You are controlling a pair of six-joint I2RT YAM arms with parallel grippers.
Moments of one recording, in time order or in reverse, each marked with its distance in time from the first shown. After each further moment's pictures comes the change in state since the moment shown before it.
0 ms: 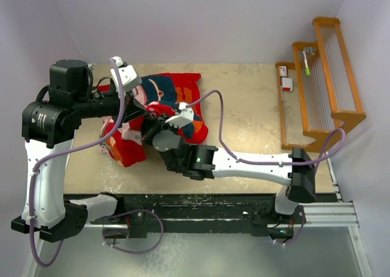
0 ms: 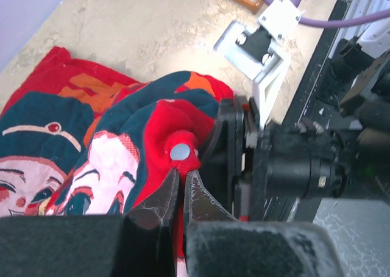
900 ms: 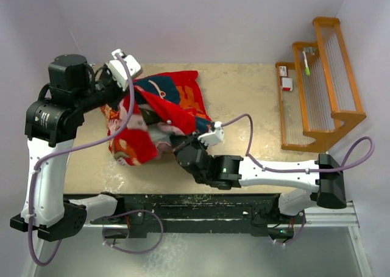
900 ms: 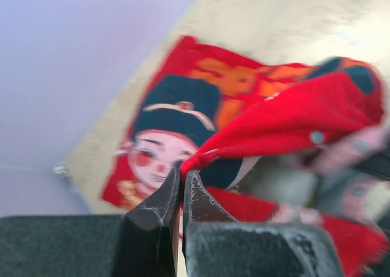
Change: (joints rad) left arm -0.035 0.003 -0.019 0.119 -0.394 0.116; right arm 0.013 -0.269 -0.362 -0.150 0.054 0.465
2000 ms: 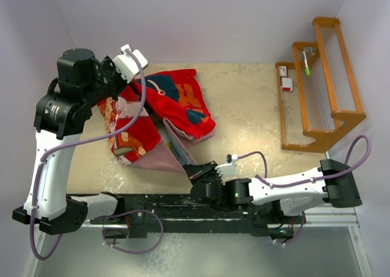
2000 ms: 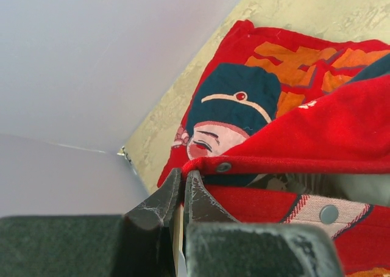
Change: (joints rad) left arm -0.017 0.036 -0.013 0.158 -0.275 0.155; right arm 0.197 -0.140 -0.388 -0.153 0.029 0.563
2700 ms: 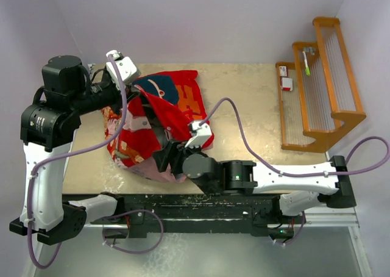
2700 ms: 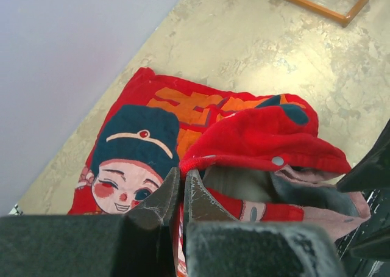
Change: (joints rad) left arm 0.033 -0.056 0.023 -0.104 0.429 -0.202; right arm -0.051 0.015 0.447 0.064 -0.198 -1.130
